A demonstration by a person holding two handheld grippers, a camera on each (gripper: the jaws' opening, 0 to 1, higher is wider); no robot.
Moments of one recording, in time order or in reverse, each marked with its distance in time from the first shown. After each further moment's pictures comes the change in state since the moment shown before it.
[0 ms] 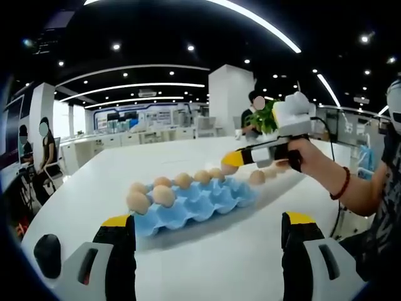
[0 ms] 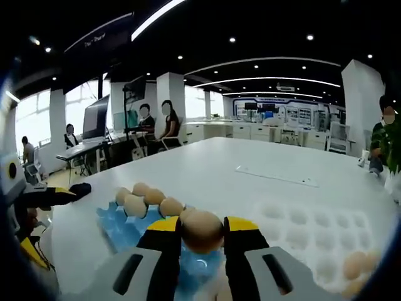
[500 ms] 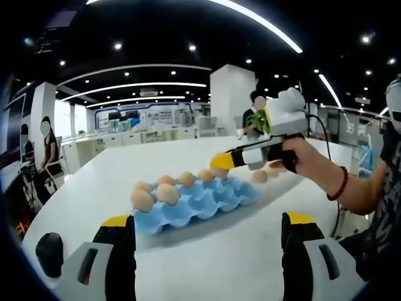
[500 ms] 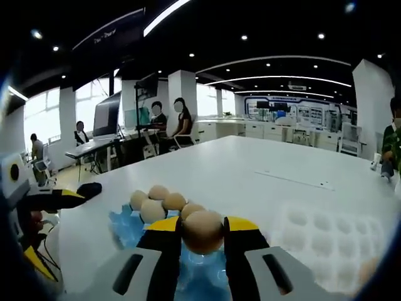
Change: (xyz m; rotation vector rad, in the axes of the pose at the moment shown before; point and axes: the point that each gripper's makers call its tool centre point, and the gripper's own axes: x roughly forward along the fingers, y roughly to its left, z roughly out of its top) left arm -0.003 0.006 -0.001 -0.006 0.003 0.008; right arm 0.022 0.031 0.004 -0.009 0.014 0.084
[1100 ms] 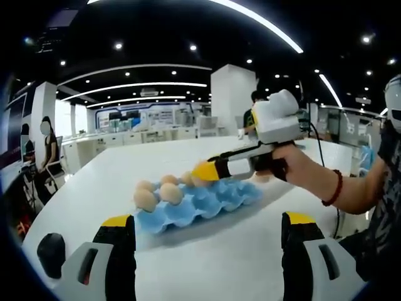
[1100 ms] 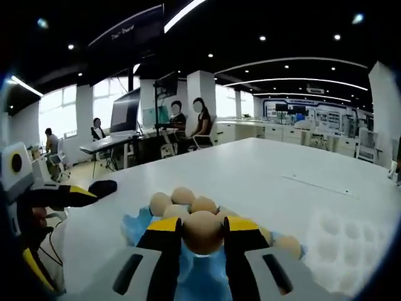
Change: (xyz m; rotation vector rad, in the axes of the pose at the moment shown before) left arm -0.003 0.006 -0.001 -0.002 0.001 0.006; right arm 0.027 0.042 -0.005 -0.043 -0.007 0.114
